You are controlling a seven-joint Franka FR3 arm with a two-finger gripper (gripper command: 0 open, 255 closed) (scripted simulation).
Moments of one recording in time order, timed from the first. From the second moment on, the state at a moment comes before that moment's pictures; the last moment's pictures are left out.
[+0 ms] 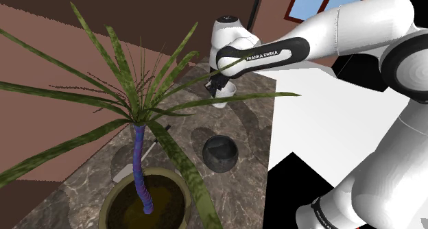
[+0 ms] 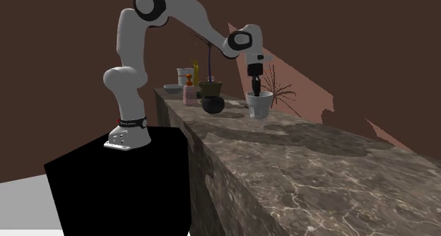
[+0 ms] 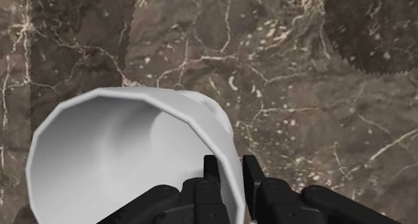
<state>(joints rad) 0.08 0.21 0.11 -1.91 -0.26 2.16 0.27</state>
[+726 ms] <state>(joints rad) 0.08 0.16 0.12 -1.82 -0.24 2.03 0.24</state>
